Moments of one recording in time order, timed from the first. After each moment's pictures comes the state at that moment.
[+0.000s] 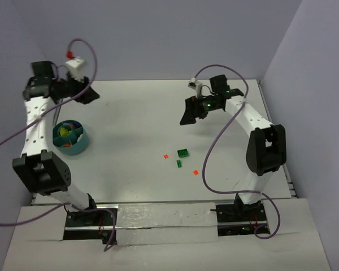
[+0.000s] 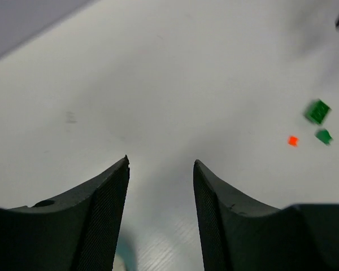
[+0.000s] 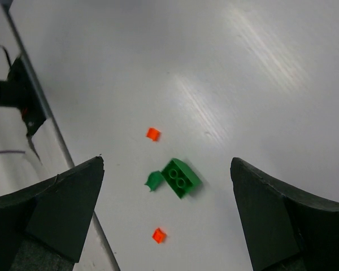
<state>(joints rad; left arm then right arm) 0.20 1.60 1.67 -0.80 0.80 0.47 0.23 1.79 1.48 -0.68 -0.85 -0.19</state>
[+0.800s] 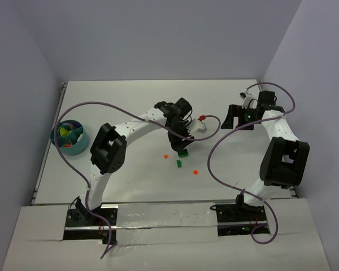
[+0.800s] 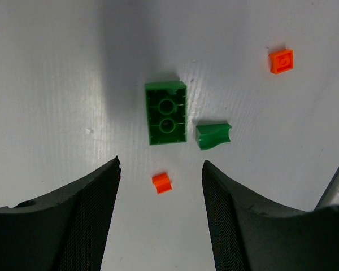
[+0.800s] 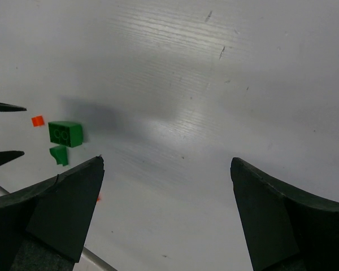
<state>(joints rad) -0.83 2.17 1.89 -0.98 0.33 0.50 -0.23 1.60 1.17 -0.66 -0.62 -0.17</state>
